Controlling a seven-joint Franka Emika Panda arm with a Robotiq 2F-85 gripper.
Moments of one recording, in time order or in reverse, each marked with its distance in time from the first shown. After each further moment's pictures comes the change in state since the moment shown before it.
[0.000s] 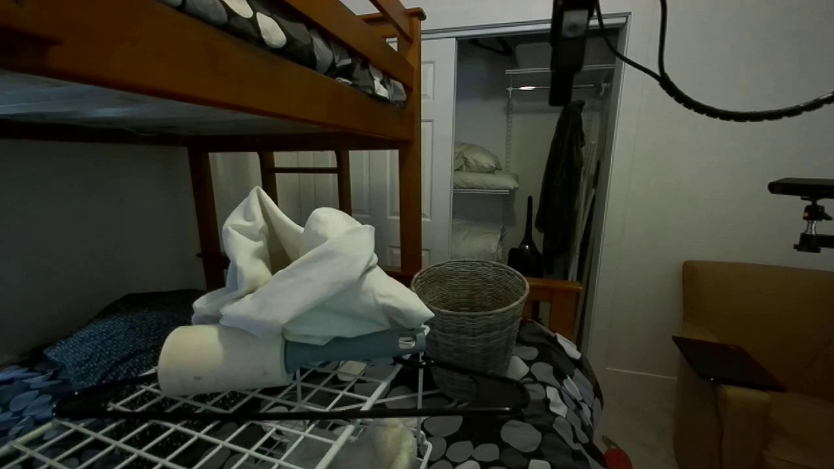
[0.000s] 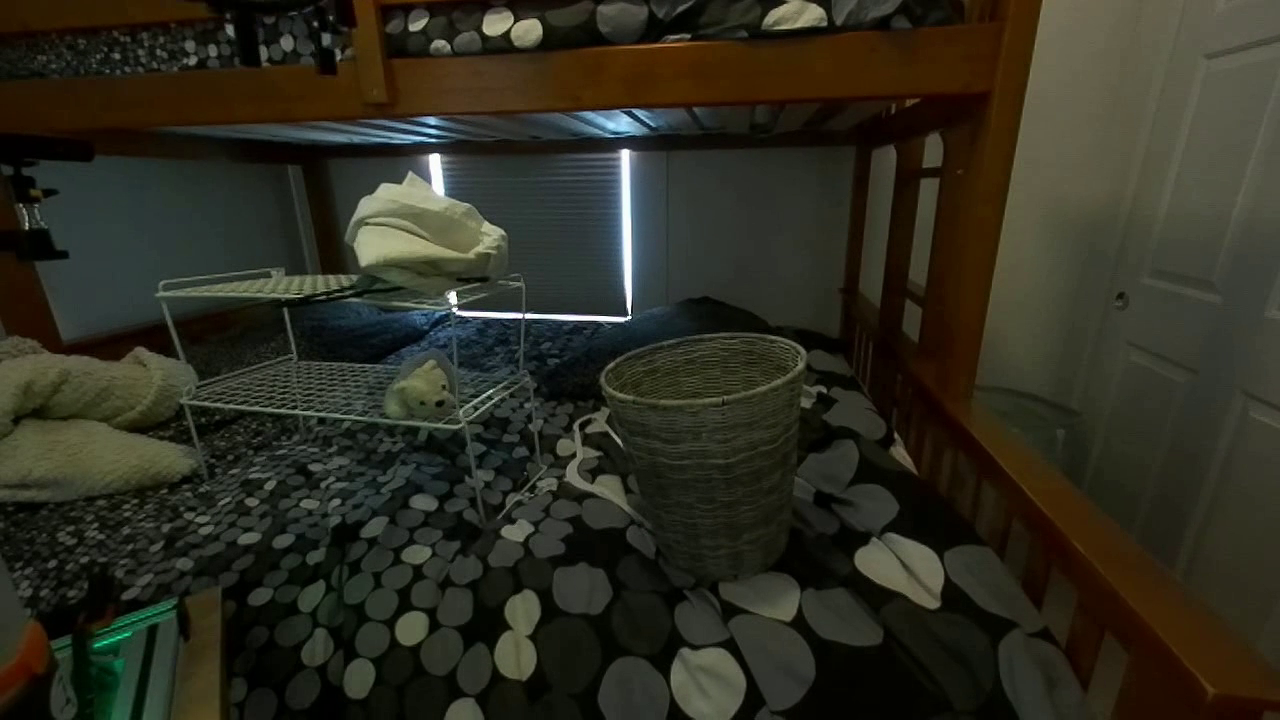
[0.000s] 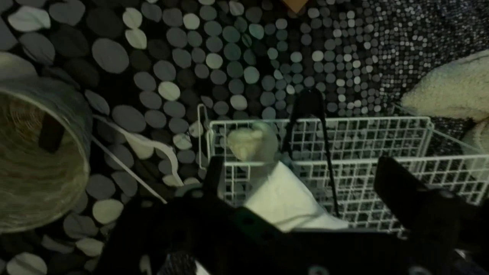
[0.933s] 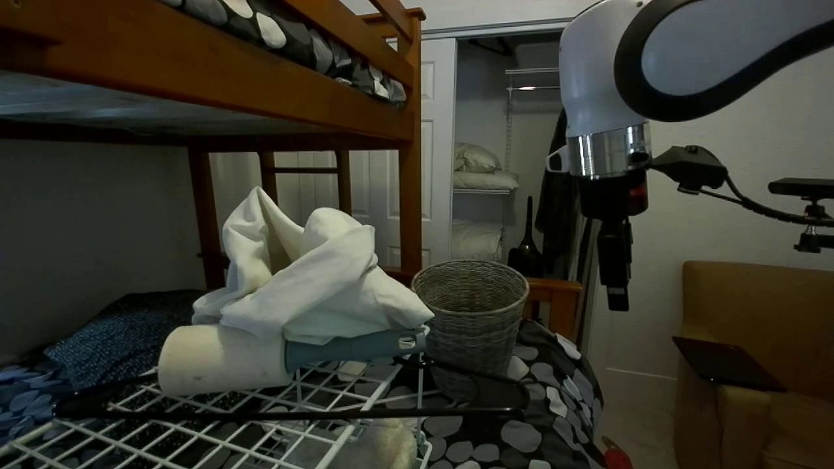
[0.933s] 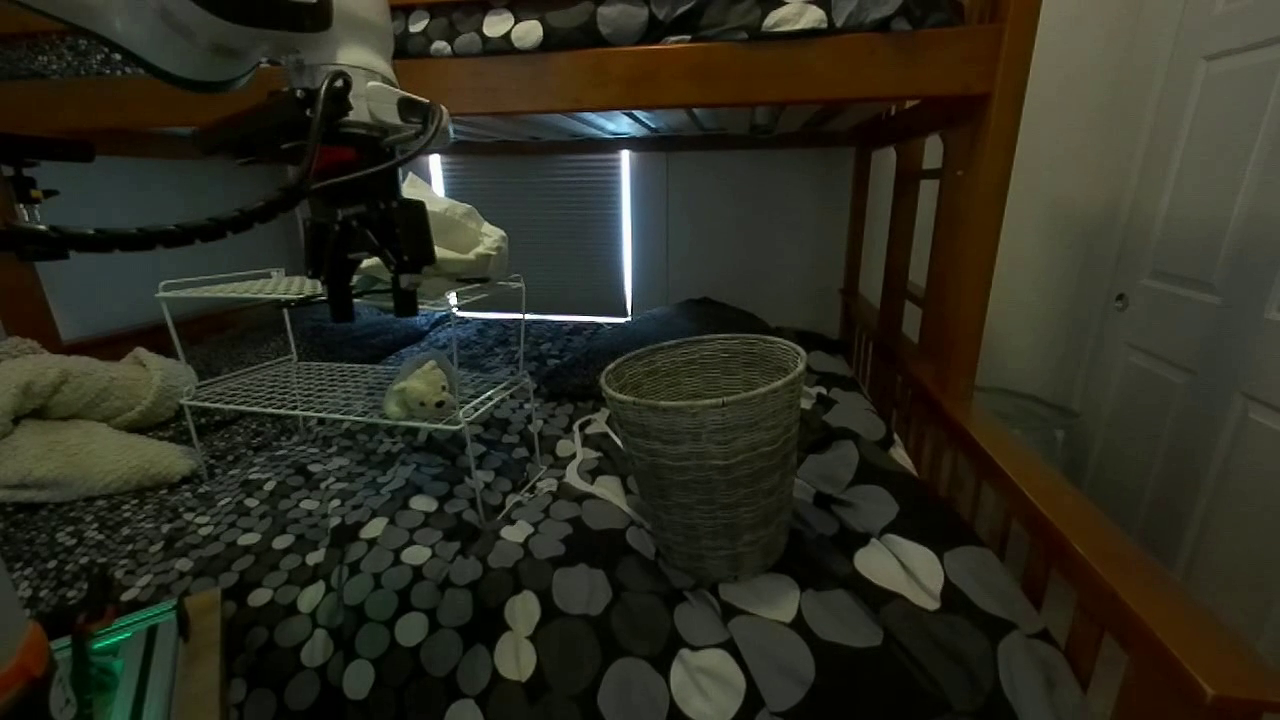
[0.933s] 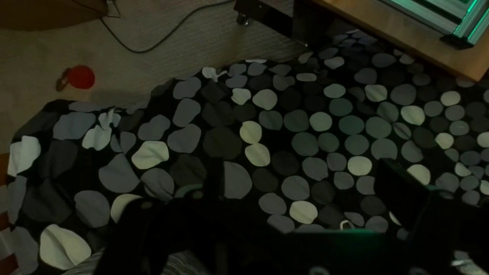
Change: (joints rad) arm -0.111 -0.164 -0.029 -0.704 -0.318 0.384 0.034
